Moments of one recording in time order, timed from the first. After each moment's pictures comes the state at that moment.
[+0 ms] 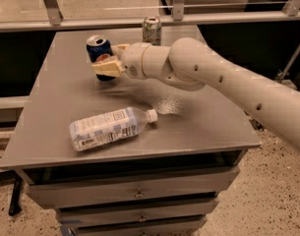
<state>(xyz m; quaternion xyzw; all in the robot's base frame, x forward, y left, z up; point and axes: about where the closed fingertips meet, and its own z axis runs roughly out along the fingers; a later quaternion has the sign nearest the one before) 0.668 0.126 0.895 -0.43 0.64 0.29 0.57</state>
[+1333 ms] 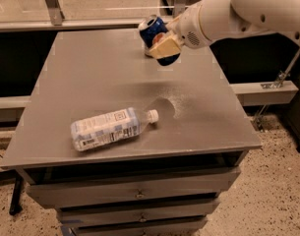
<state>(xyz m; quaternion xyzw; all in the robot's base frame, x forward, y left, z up) 0.650 -0.039 0.955 -0.50 0.72 0.10 0.47</state>
